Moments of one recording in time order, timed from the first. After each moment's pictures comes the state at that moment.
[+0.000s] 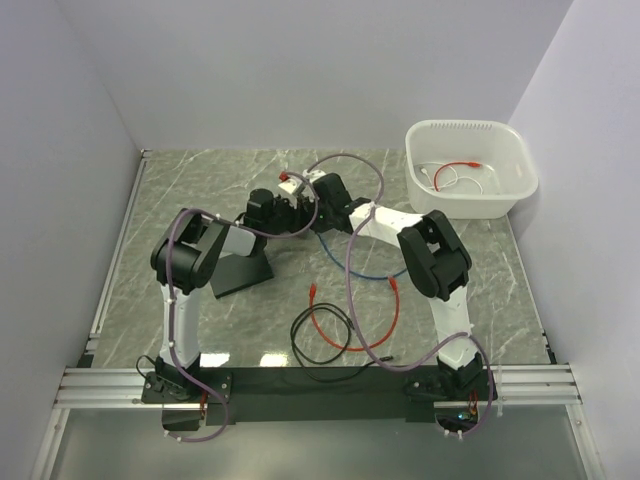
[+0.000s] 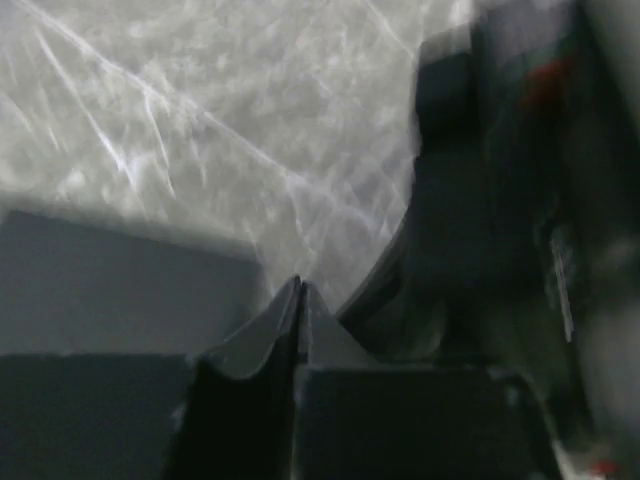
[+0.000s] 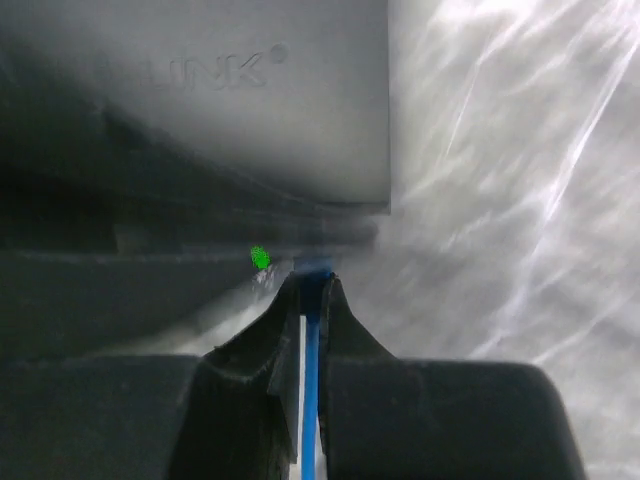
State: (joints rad) left arm -0.40 2.11 1.05 0.77 0.50 -0.13; right arm 0.62 2.13 1.50 -0.14 -0.03 0.14
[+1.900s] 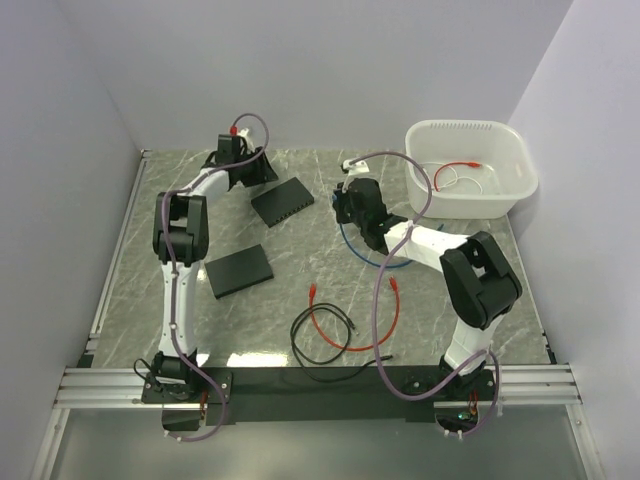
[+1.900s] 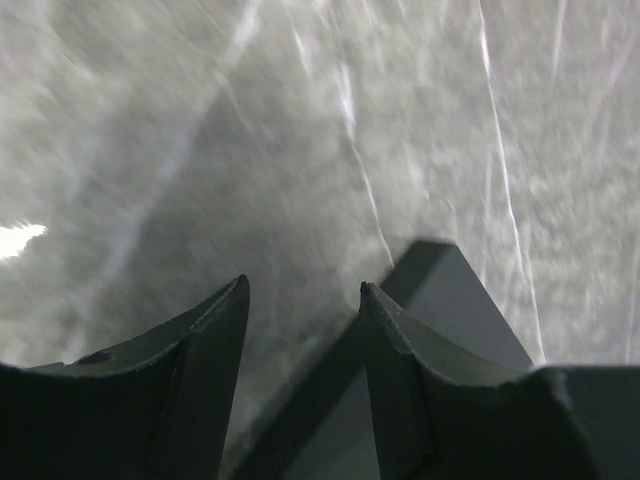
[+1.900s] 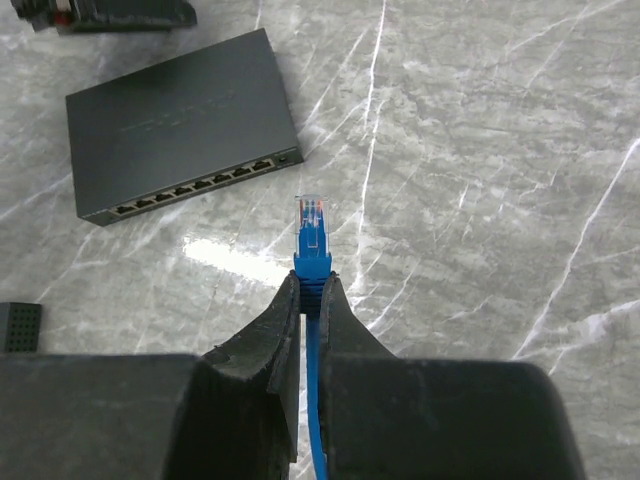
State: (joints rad) left arm -0.12 2.46 1.96 -0.17 0.37 -0.38; right arm 0.56 1.77 1.09 0.27 0.16 0.21
